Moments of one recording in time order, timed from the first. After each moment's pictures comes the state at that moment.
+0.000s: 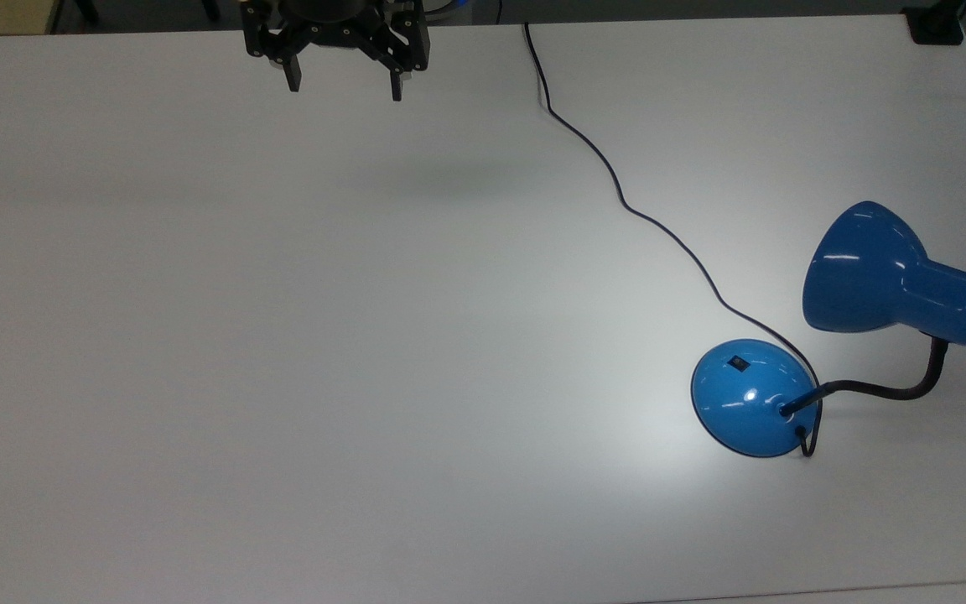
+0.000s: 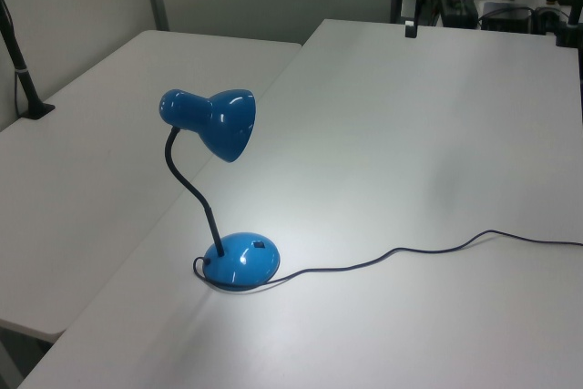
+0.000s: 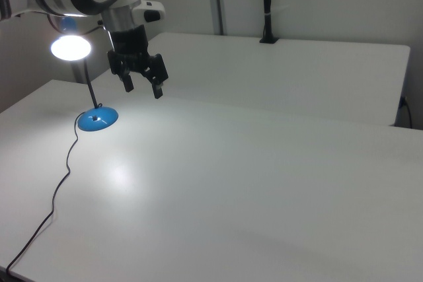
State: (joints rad) arm 0.04 0.10 -0.05 -1.56 -0.03 1.67 0.05
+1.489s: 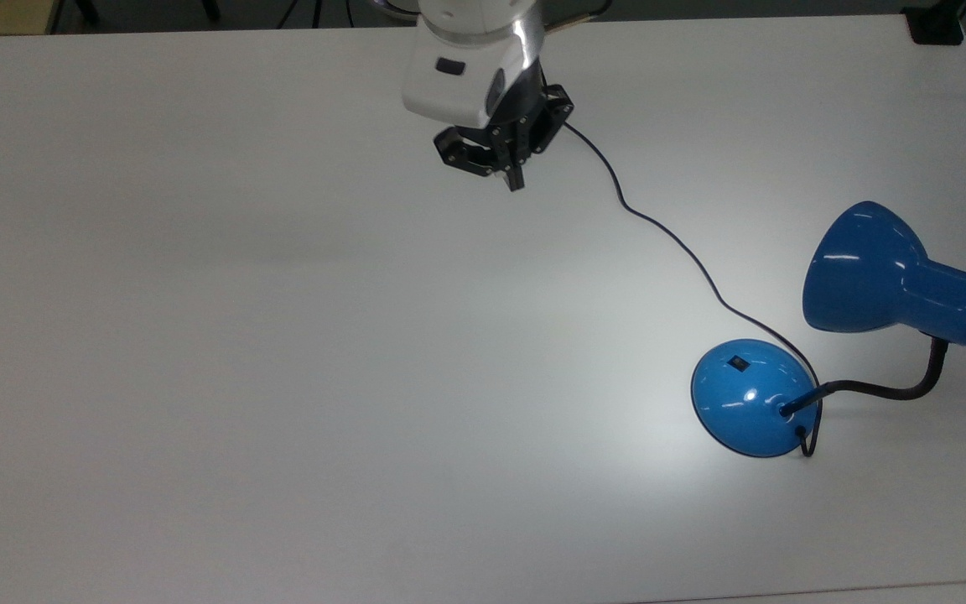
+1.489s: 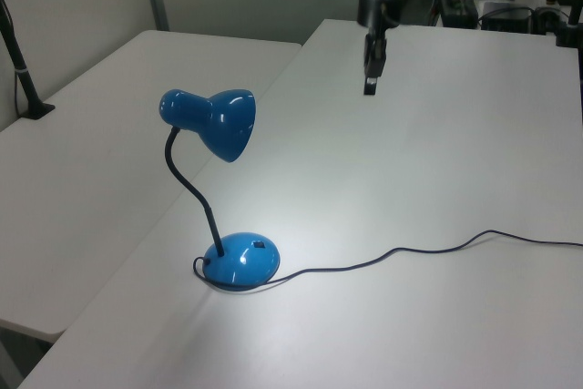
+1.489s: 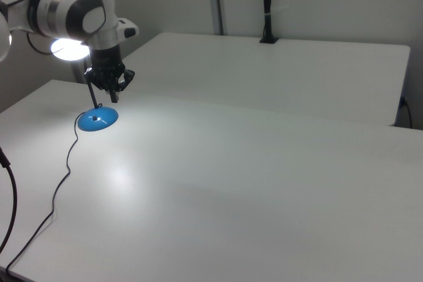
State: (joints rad) arm 0.19 0.24 -0.02 -1.55 0.15 1.87 -0.29
